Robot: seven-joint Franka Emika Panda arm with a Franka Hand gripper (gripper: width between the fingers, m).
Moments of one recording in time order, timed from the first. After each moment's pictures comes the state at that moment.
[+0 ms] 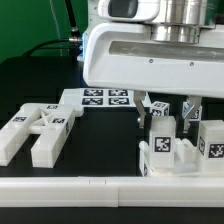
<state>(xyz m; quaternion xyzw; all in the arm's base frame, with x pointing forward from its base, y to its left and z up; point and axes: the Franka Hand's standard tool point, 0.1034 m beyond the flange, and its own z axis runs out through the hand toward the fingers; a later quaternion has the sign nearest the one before) 0.678 0.036 0.089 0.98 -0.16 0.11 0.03</state>
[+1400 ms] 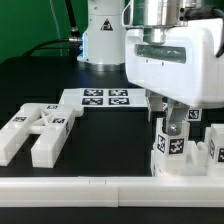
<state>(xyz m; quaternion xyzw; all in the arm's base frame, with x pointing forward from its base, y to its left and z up) 0.675 0.037 0.087 0.79 -0.61 0.09 -0.04</state>
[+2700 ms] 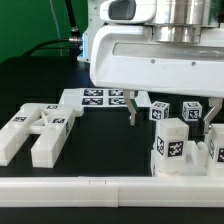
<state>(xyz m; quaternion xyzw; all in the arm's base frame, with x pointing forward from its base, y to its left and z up) 0.677 0.043 0.089 0.98 -0.16 0.10 0.02</state>
